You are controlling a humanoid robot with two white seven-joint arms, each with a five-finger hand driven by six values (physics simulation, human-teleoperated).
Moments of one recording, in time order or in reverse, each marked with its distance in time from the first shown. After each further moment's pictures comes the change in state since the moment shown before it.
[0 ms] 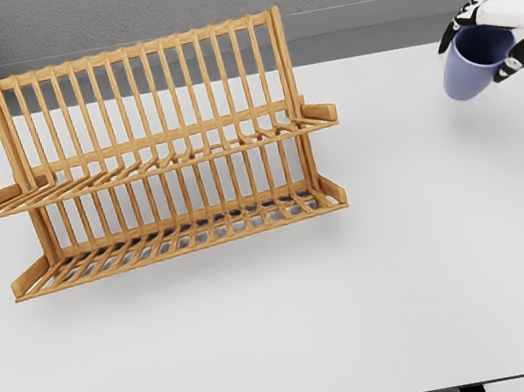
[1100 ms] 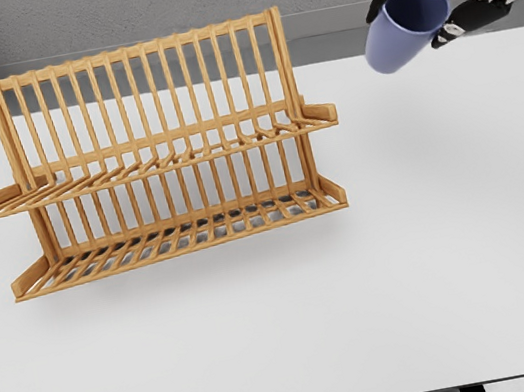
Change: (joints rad) left arm 0.002 0.000 0.000 0.000 0.000 0.000 0.000; right arm -0.066 0.066 -0.037 -0.245 -0.001 -0.009 0.000
